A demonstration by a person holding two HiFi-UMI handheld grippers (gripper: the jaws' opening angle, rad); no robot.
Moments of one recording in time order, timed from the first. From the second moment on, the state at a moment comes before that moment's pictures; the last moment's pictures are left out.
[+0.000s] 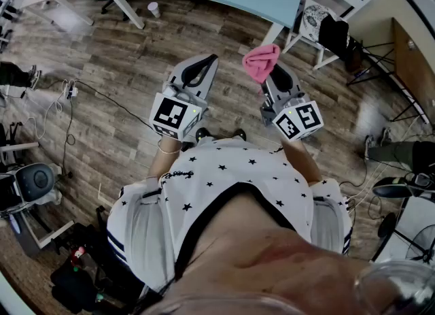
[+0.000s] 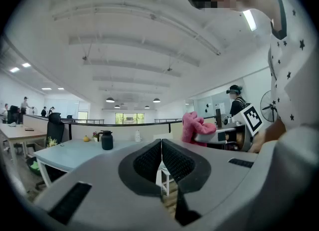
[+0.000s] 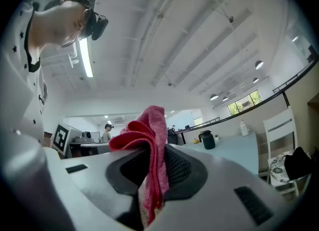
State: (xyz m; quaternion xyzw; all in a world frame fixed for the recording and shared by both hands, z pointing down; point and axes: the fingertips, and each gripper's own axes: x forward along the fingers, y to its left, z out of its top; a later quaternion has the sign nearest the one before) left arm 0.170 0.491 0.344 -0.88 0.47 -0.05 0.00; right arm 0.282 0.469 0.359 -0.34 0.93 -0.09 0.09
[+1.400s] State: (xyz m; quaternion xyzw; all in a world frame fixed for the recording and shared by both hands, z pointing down) left arm 0.203 0.475 0.345 -0.83 0.55 -0.05 0.00; right arm 0.316 0.433 0.364 -0.24 0.95 -0.13 0.12
